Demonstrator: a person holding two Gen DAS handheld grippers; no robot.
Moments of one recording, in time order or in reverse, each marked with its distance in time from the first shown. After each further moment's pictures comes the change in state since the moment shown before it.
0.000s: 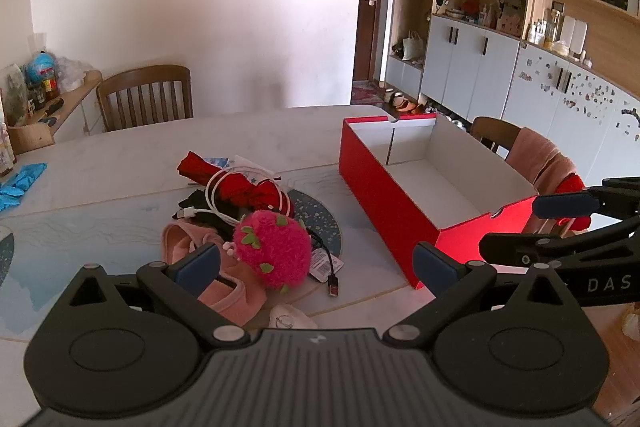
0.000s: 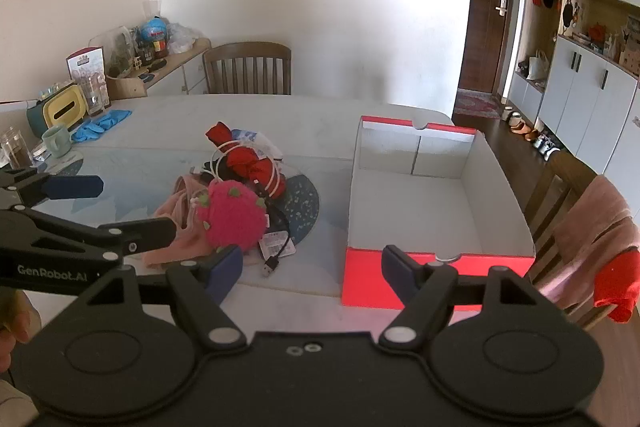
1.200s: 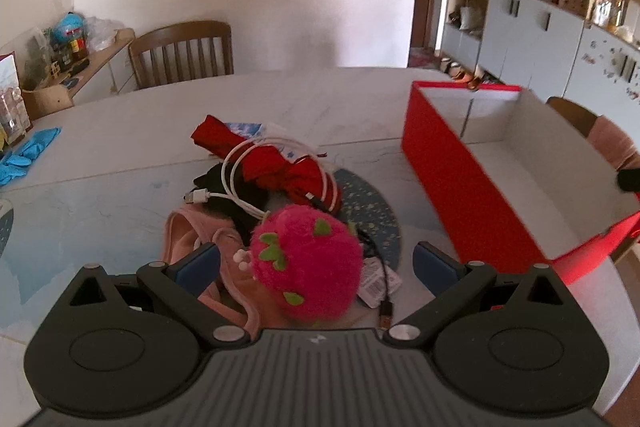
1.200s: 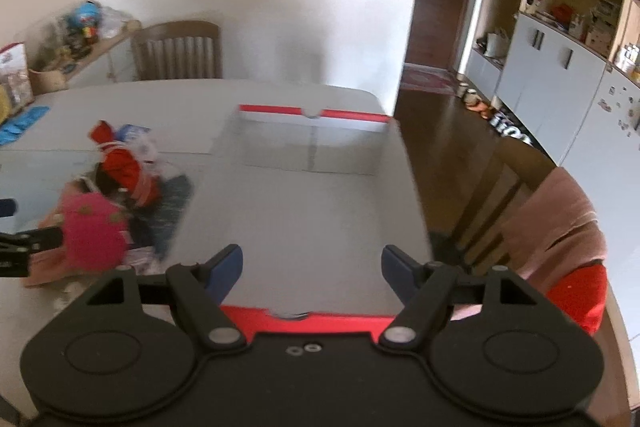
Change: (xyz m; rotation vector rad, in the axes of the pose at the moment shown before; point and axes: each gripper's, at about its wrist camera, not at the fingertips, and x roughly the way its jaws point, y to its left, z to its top) left arm 0.121 0.016 0.014 -0.062 0.131 0.165; right arm 0.077 -0.127 0.035 0.032 0.092 -0.153
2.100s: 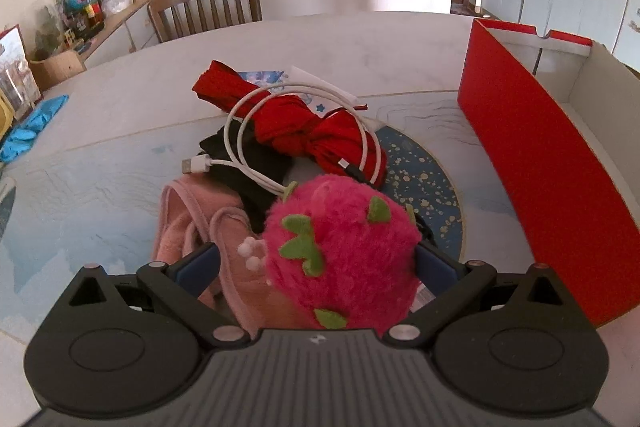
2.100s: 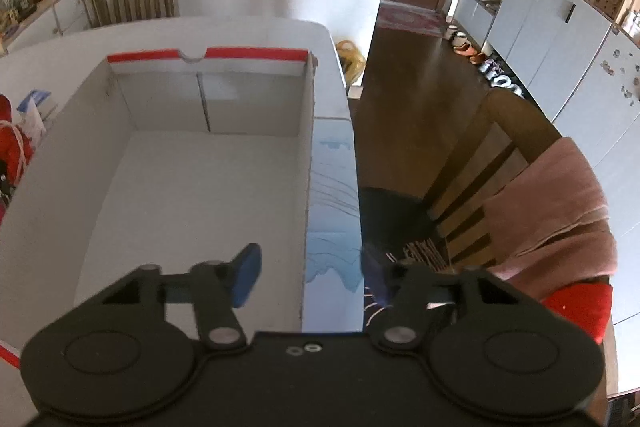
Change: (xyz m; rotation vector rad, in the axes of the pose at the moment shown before) left arm 0.078 -0.002 0.003 -0.014 0.139 0.115; right arm 0.120 -0.079 0.022 -0.004 0.204 -0.028
